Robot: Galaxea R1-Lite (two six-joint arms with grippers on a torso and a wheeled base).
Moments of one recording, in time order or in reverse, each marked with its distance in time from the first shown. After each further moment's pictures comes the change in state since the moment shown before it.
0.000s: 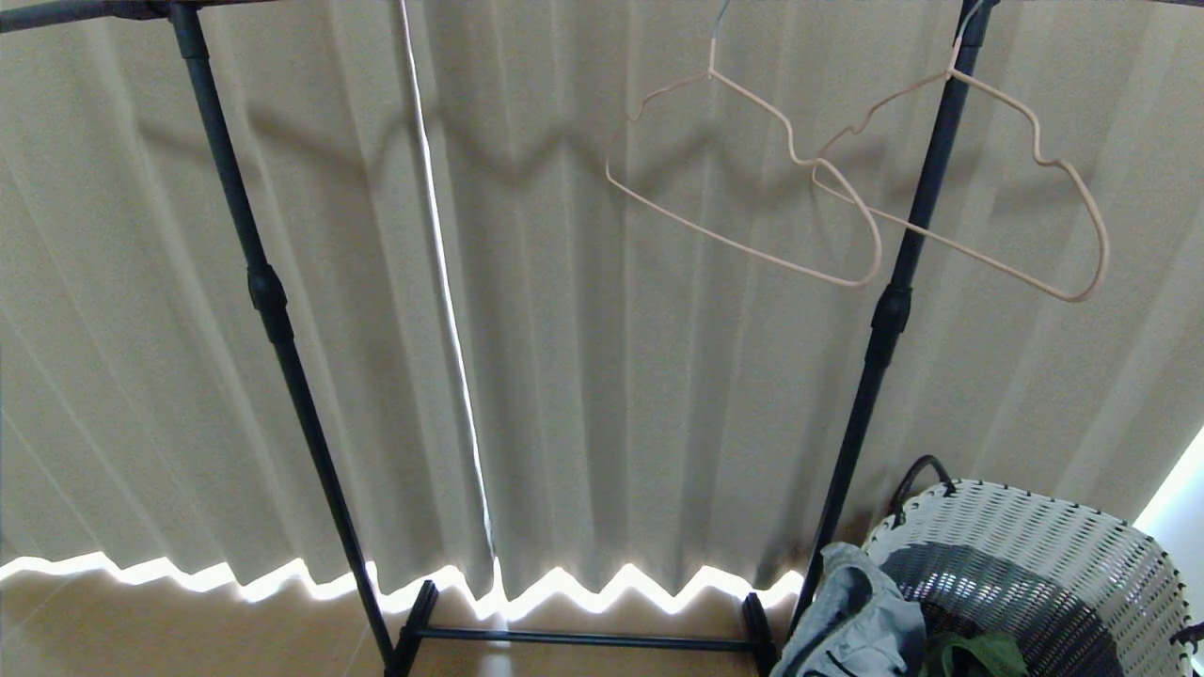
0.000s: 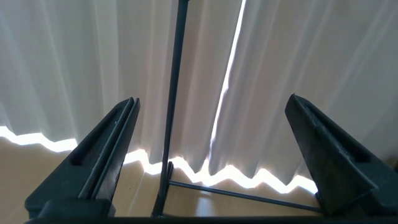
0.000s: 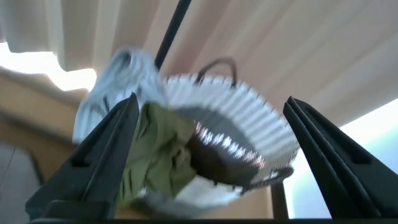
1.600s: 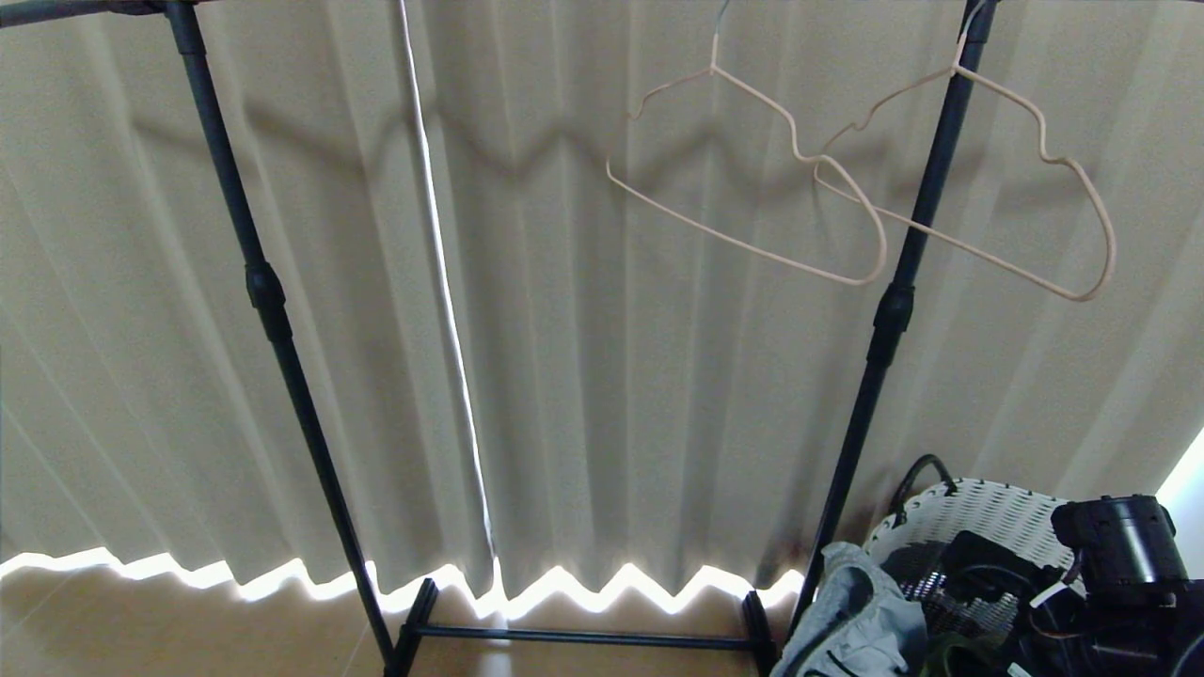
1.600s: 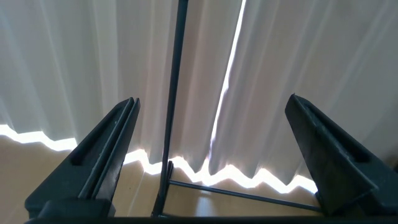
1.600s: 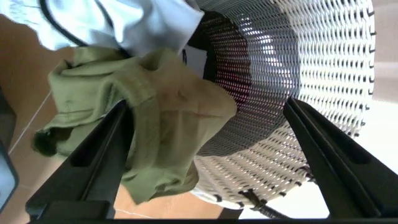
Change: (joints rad) left arm 0.000 0.000 0.000 0.000 0.000 0.000; right arm -0.015 1.333 -0.045 -0.625 -0.148 -0.249
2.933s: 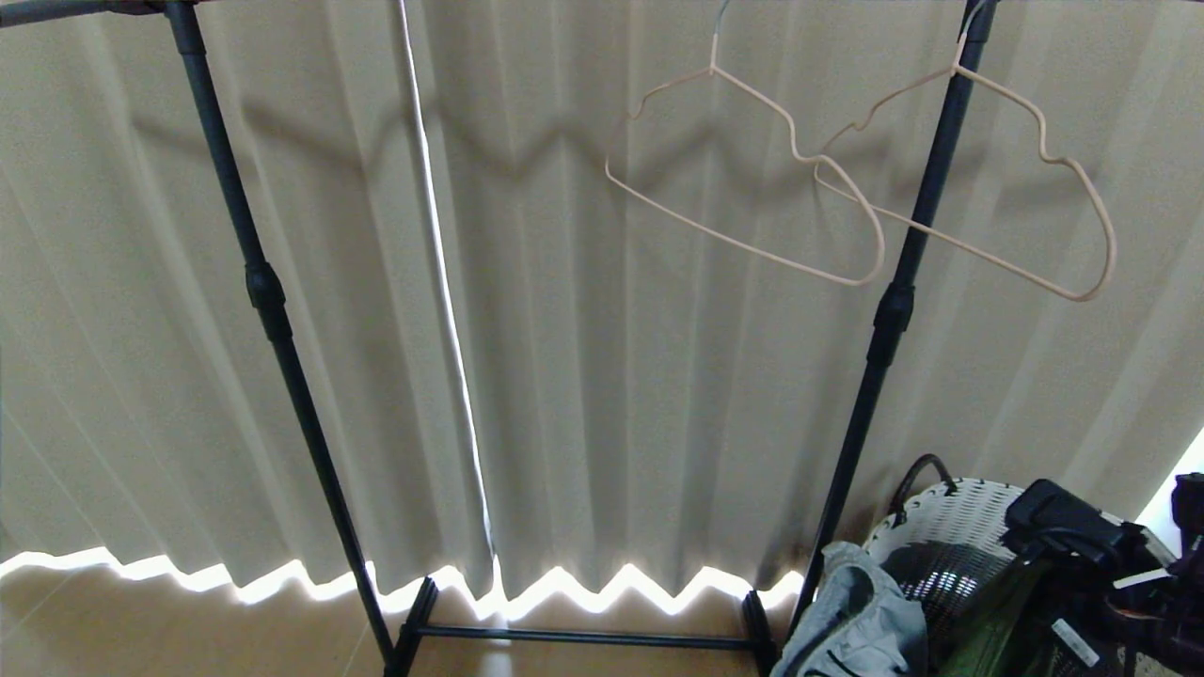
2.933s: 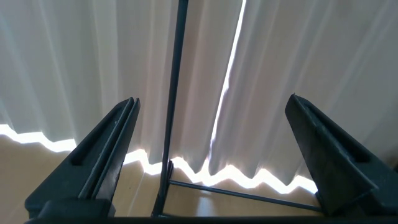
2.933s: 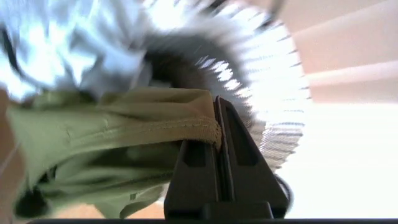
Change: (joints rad) left arm 0.000 0.000 0.000 0.000 0.000 0.000; right arm -0.017 -0.308 0.036 -0.063 -0.009 0.025
